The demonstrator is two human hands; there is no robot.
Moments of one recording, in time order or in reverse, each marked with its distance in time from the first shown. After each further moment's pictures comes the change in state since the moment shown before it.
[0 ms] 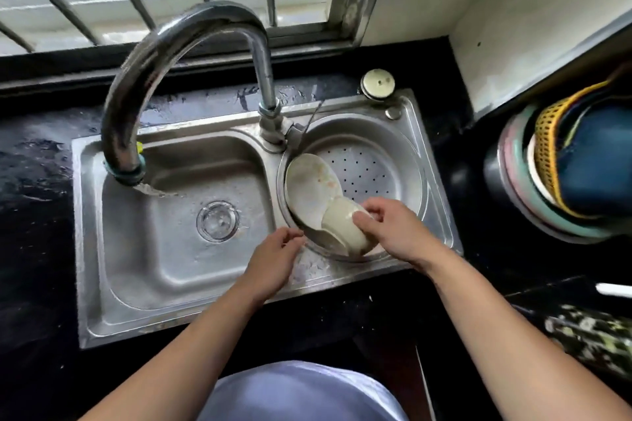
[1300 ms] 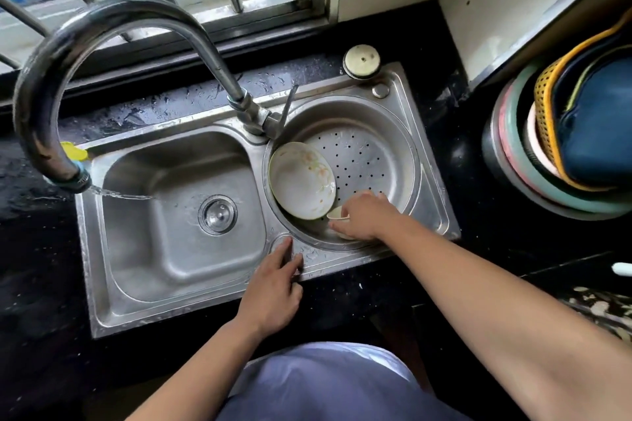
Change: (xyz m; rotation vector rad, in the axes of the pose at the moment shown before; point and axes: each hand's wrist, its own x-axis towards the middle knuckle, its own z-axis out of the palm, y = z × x) left_hand -0.037 -0.035 0.043 0.789 -0.061 0.156; right_hand 0.077 0.082 0.014 -0.867 -0.273 -0.029
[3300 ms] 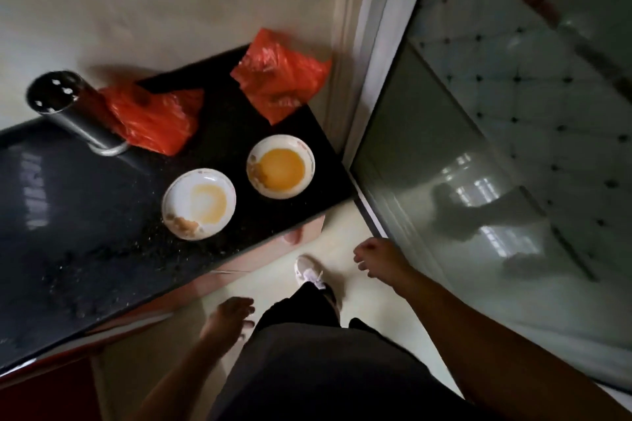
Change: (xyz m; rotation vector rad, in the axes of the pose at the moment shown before) left_hand -0.507 0.142 0.644 0.483 -0.762 0.316; right_hand -0.839 -0.090 0.912 2.196 1.076 1.433
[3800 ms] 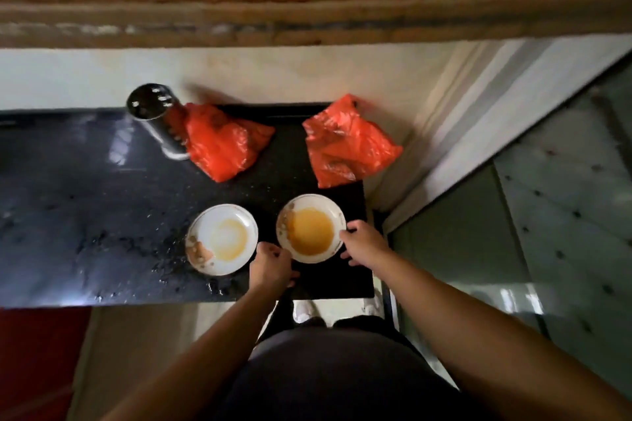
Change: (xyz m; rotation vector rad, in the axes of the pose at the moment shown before) left_hand 0.044 0.224 0.042 -0.453 0.399 0.005; right_hand 0.124 -0.213 -0.011 -0.353 -0.202 -0.265
